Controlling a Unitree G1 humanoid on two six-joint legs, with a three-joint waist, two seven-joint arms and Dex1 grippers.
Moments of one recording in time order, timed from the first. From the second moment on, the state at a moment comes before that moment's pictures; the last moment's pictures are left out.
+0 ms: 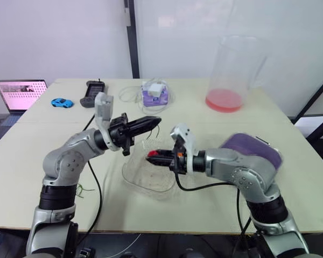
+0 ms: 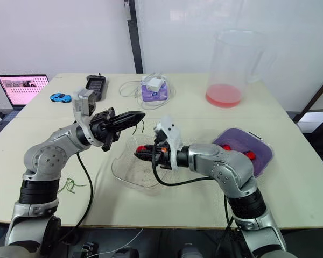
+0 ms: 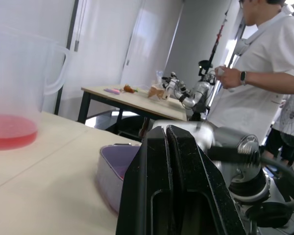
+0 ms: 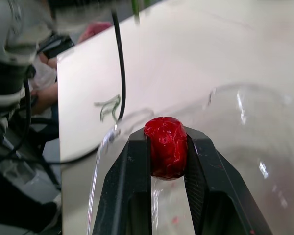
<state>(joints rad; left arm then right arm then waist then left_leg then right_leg) -0.68 0.43 0.14 -0.09 -0.90 0.71 -1.02 -0.64 -0.40 0.14 -0.38 0.74 1.10 0.53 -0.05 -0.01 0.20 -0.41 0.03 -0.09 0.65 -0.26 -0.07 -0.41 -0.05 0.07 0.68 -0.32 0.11</state>
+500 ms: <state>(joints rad) -0.68 0.44 0.15 -0.09 -0.90 0.71 -1.02 -0.68 -0.95 -0.12 -0.32 0.80 1.12 0.78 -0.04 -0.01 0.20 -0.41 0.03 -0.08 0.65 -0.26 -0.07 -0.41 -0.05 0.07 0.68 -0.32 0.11</state>
